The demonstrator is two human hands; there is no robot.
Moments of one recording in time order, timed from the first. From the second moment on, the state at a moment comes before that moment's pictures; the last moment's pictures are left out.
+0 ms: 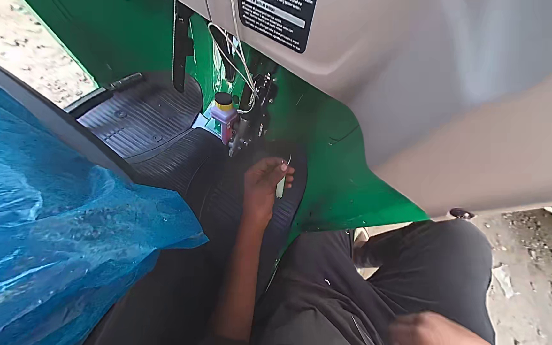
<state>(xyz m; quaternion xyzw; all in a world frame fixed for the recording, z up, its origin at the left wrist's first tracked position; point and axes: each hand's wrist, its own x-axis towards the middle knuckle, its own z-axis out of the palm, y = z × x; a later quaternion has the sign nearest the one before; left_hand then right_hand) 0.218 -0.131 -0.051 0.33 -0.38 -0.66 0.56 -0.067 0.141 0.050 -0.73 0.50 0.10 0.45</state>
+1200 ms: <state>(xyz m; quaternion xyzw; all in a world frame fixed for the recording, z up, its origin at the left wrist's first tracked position) 0.236 -0.179 -0.037 0.36 -0.43 -0.58 0.59 0.088 -0.176 -0.030 -0.33 0.61 -0.71 0.12</state>
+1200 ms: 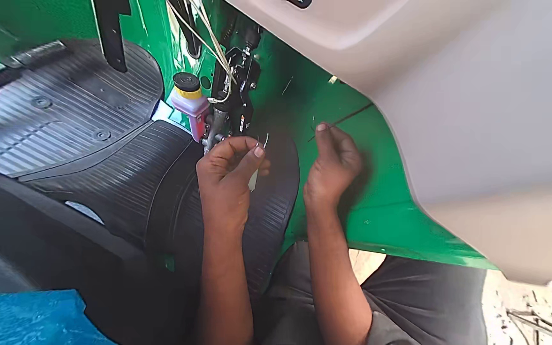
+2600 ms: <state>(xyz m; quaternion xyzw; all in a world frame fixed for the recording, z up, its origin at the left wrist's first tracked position) 0.191 -0.171 -0.035 0.19 -0.26 -0.75 0.58 0.096 -0.157 -0.013 -0.32 0.34 -0.79 0.40</state>
